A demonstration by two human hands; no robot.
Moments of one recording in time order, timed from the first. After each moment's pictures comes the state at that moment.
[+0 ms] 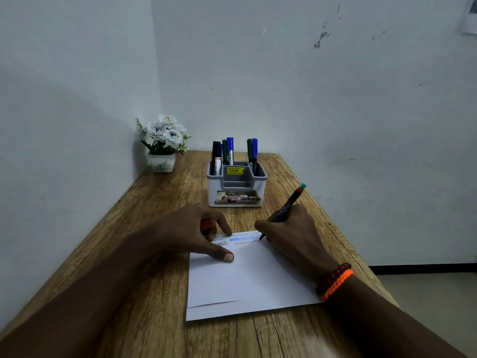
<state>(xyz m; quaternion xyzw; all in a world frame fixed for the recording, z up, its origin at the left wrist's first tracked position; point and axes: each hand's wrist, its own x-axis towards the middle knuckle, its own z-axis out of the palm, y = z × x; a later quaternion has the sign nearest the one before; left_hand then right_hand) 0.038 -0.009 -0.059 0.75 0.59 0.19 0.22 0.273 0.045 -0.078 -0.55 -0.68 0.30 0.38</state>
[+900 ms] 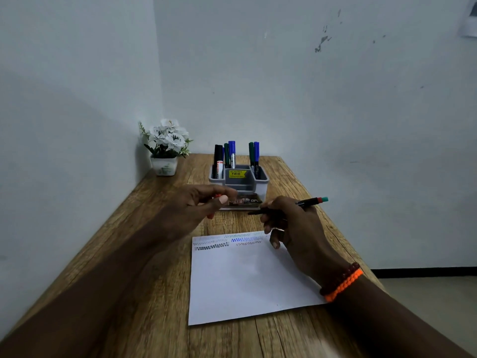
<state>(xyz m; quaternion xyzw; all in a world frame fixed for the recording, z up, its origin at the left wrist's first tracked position) 0.041 -0.007 -0.050 0.70 0.47 0.49 0.24 0.272 0.034 -0.057 -0.34 -0.54 0.58 0.50</state>
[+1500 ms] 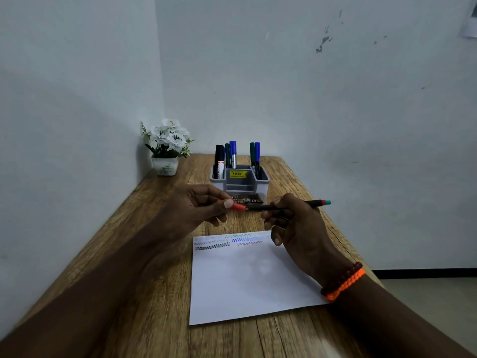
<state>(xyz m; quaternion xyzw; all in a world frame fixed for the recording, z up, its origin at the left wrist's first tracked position) 0.045 -0.009 -0.053 0.63 0.45 0.55 0.32 0.273 0.025 -0.047 -0.32 -0.49 0.64 0.50</state>
